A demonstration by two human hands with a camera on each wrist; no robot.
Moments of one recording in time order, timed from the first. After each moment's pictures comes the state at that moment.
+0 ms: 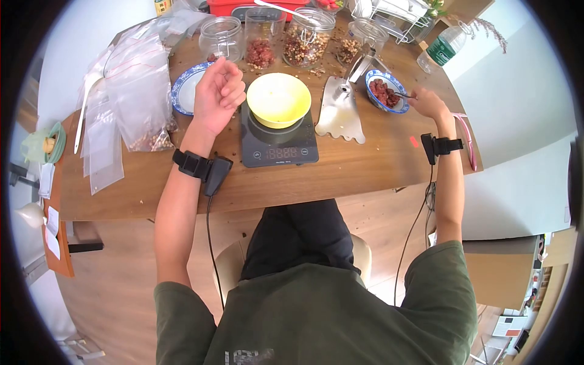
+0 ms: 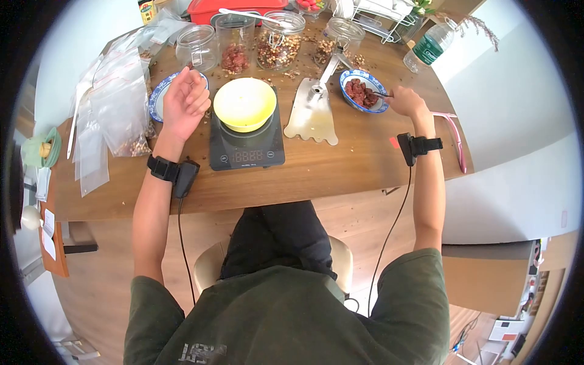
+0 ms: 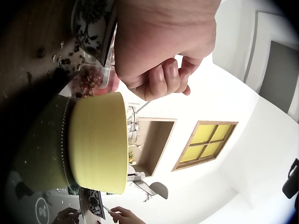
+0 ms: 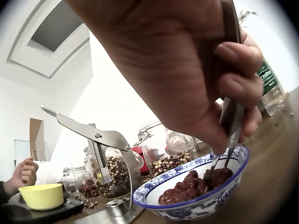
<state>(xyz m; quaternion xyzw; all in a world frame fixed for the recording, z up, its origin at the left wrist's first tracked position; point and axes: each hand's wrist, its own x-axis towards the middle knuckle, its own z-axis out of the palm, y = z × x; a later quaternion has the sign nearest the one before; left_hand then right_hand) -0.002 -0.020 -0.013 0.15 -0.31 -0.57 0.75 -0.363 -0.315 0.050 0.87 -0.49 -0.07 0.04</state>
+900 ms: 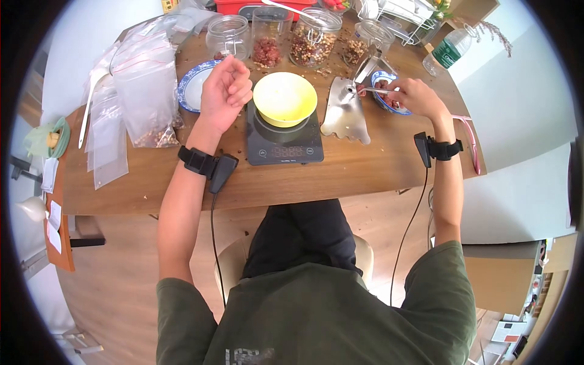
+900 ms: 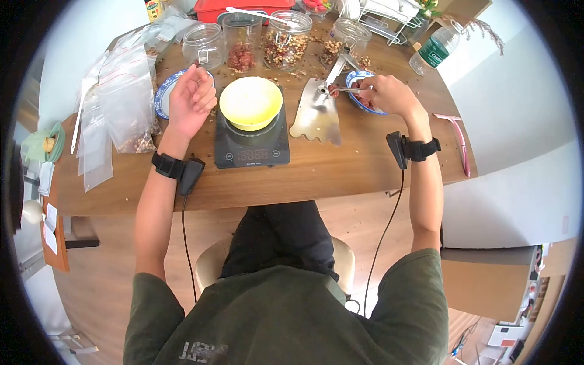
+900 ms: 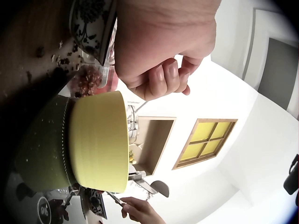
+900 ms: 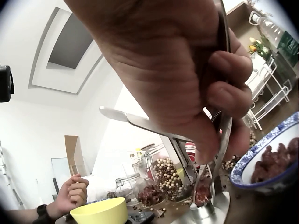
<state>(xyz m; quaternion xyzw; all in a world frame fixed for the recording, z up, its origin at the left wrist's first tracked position) -0.004 -0.019 -0.012 0.16 -0.30 -0.56 0.76 -0.310 -0.249 0.079 0.95 -0.32 -0.02 -0.03</state>
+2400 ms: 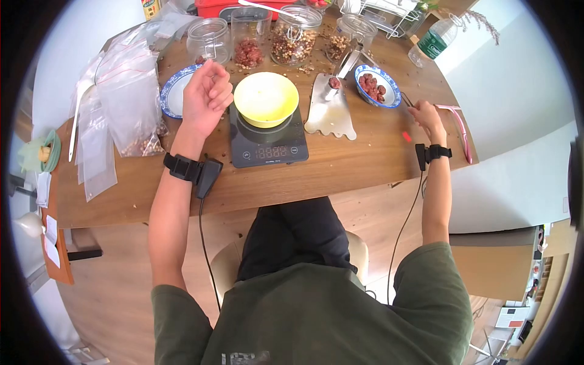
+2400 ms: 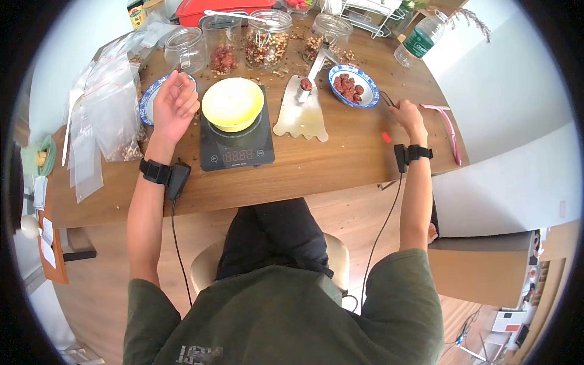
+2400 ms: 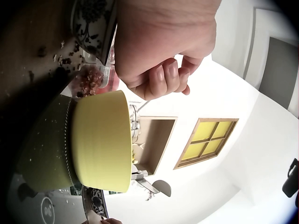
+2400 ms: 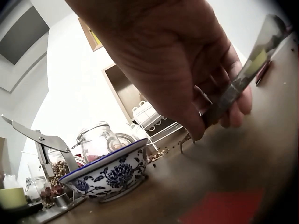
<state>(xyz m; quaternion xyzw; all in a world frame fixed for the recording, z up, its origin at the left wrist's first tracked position) -0.004 -0.019 -0.014 0.16 -0.31 -0.56 0.75 -0.427 -0.337 0.002 0.80 -0.59 0.05 -0.08</state>
